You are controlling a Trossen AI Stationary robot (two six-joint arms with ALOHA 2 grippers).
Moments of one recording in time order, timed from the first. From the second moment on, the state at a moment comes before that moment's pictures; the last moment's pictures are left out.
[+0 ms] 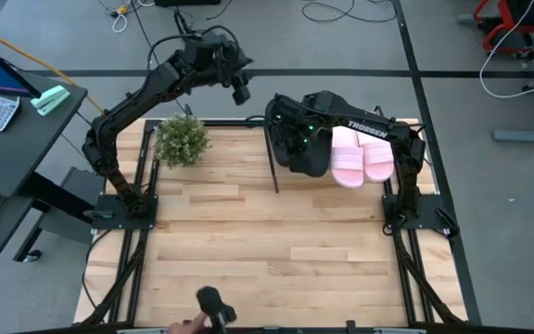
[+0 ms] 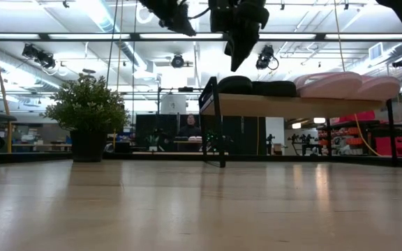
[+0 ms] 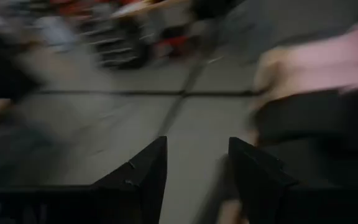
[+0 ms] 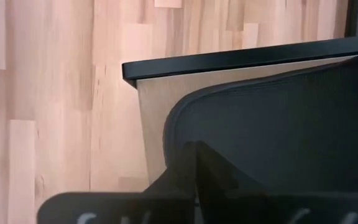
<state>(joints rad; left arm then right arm) 0.66 1.68 1.87 -0.53 0.00 0.45 -0.35 1.94 2.04 -1.37 -0.14 -0.34</state>
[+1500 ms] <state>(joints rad) 0.69 1.61 1.87 -1.11 0.62 0.42 -0.45 1.93 2.18 -1.45 -0.16 -0.31</state>
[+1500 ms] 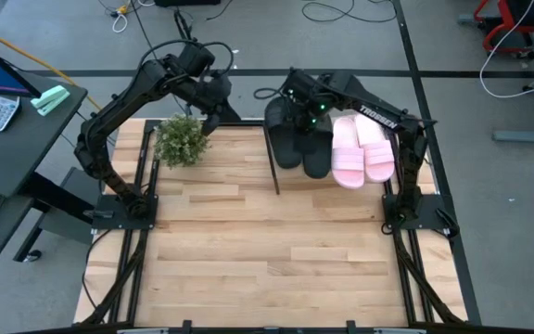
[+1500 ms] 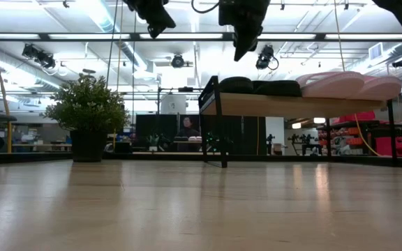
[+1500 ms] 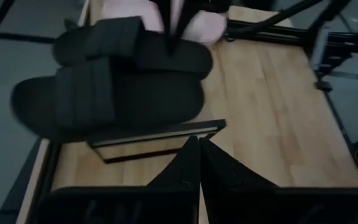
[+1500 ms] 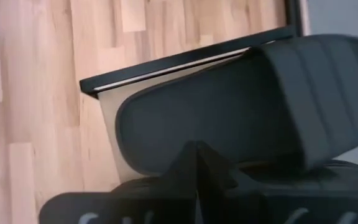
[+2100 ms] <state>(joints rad) 0.54 1.30 1.20 -0.35 0.22 0.10 -0.46 1.88 2.27 -1.54 -0.13 -0.28</state>
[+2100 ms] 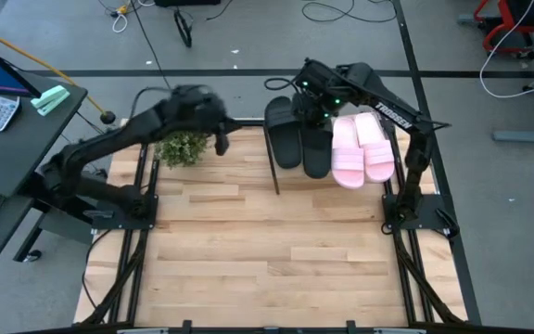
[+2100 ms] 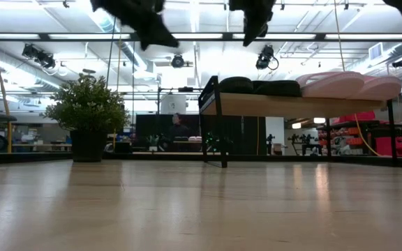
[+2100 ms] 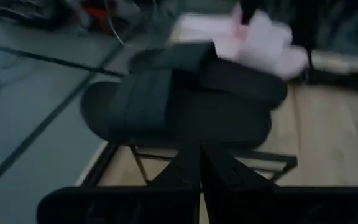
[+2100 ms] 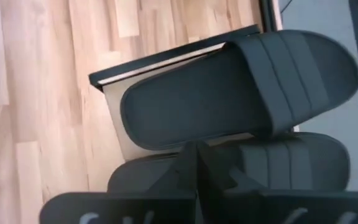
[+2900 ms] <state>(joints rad) 0.40 0.39 0.35 0.00 0.01 -0.32 -0.39 1.70 2.27 -1.54 -0.12 0.04</state>
